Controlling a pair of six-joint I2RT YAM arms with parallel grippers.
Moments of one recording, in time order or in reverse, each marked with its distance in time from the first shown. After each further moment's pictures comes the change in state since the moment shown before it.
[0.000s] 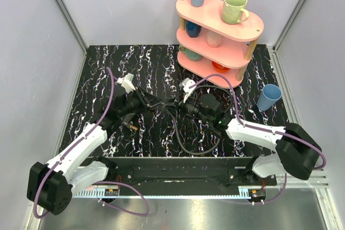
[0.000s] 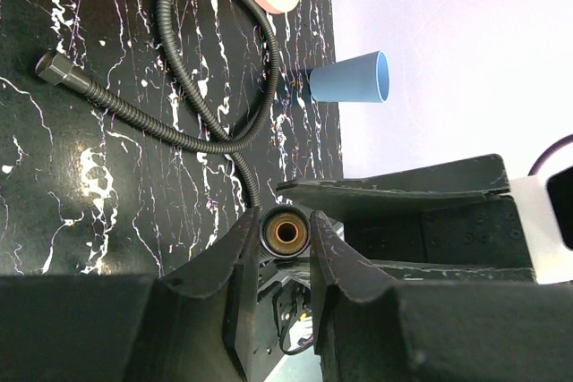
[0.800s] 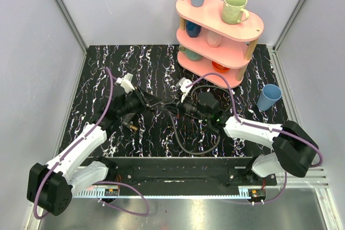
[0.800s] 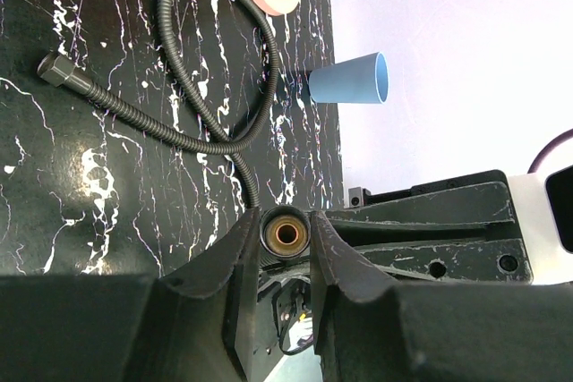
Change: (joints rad) left arm 0.004 -0.008 0.000 -0.002 0.006 0.000; right arm -0.010 0.045 0.034 -0.009 -0.087 -0.023
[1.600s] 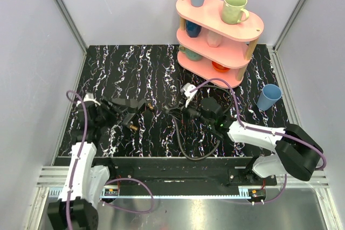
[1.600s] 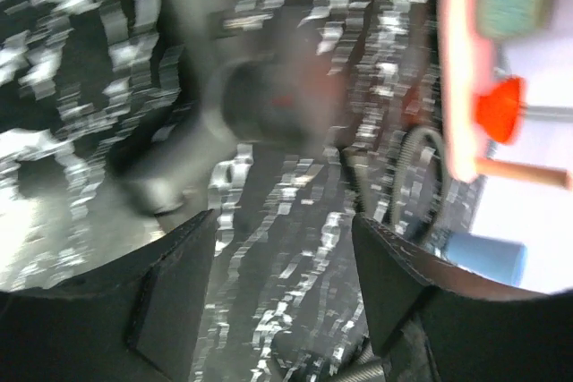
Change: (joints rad) left arm 0.494 -0.271 -0.110 -0.405 -0.103 0.180; right arm -0.001 -0.047 -0.105 0.000 0.032 0.031
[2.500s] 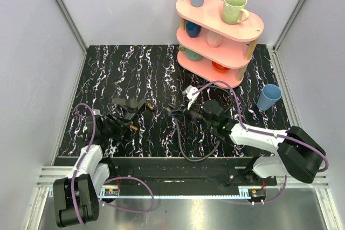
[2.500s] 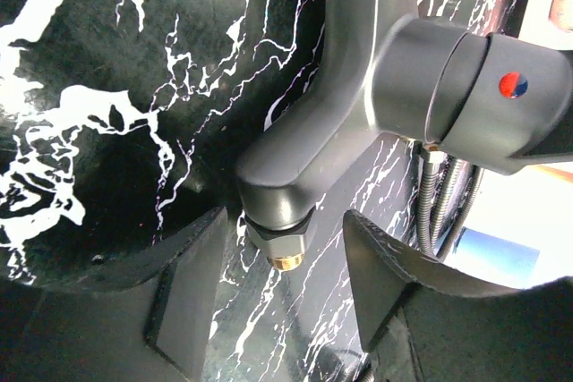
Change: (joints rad) left arm 0.118 0.145 -0.389 0.372 0.113 -0.061; right arm 0.000 -0.037 -0.048 0.010 0.005 0.000
